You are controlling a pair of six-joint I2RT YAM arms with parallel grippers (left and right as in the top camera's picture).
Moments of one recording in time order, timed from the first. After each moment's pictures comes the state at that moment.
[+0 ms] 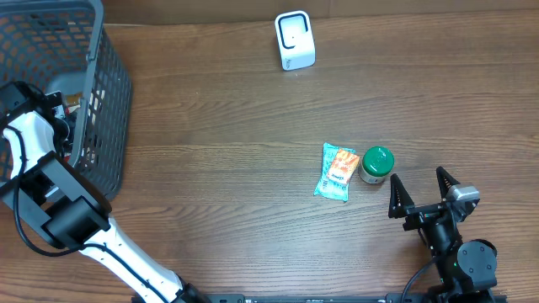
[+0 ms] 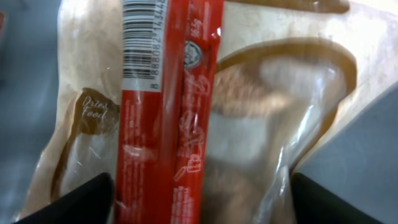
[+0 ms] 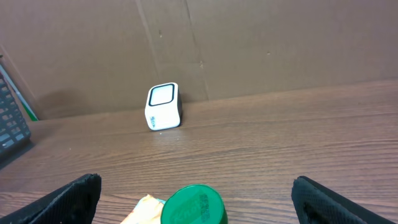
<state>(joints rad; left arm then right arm) 0.69 2.28 1.83 -0.75 0.03 0.28 0.20 0.01 0.02 -0.03 -0.02 0.23</state>
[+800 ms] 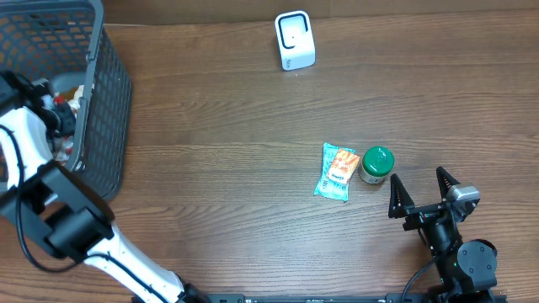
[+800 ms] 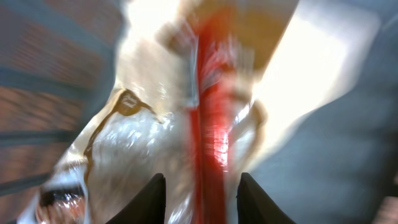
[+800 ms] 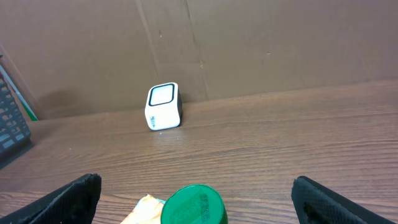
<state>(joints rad) 0.69 2.13 1.85 -0.79 0.04 0.20 0.20 0.01 0.02 -0.04 -0.02 0.23</state>
